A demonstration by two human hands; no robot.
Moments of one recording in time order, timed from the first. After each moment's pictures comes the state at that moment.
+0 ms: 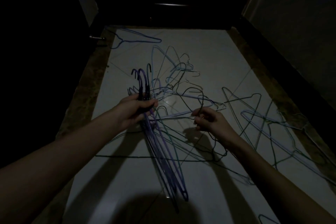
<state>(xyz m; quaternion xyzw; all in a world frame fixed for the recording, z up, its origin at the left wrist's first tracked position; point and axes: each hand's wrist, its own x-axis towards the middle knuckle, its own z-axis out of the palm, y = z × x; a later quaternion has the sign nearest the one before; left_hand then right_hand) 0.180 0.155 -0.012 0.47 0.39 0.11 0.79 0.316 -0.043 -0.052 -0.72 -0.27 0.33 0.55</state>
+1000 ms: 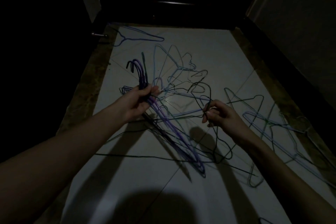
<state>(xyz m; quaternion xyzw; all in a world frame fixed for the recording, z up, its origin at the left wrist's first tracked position) 0.196 0.167 -0.010 0.34 0.34 0.15 0.87 0.328 -0.052 -0.025 -0.74 -0.32 0.31 0.51</state>
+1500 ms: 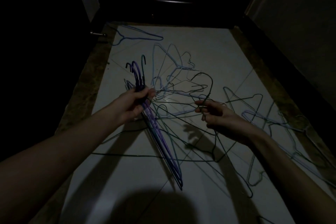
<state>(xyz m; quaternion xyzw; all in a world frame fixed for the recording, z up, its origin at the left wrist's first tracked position) 0.187 0.164 -0.012 0.40 0.35 0.14 0.83 0.329 -0.055 -0.007 -0.70 -0.28 0.47 0.46</state>
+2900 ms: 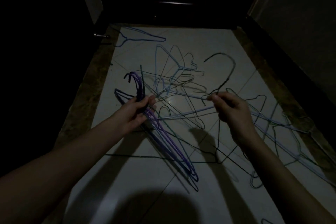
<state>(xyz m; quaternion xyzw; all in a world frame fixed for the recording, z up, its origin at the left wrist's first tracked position) 0.172 0.156 -0.028 0.33 0.35 0.15 0.87 0.308 -0.044 0.004 -0.74 -0.27 0.16 0.60</state>
